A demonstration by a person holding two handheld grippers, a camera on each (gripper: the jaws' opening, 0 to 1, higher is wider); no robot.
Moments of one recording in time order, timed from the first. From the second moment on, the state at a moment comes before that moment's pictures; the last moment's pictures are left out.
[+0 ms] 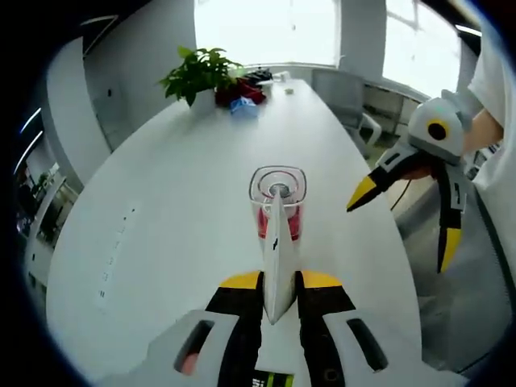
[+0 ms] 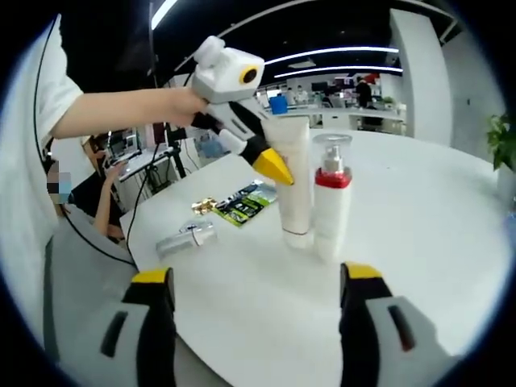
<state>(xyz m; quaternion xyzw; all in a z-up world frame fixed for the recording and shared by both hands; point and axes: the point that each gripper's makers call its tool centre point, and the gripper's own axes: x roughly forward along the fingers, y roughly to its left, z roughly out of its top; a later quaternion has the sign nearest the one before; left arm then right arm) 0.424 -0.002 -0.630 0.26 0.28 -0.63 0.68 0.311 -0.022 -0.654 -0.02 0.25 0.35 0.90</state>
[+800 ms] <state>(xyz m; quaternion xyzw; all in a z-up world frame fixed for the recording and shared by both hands) 0.426 -0.008 -0.624 0.24 0.27 -0.63 0.68 0.309 -0.022 -0.652 -0.02 0.25 0.35 0.90</state>
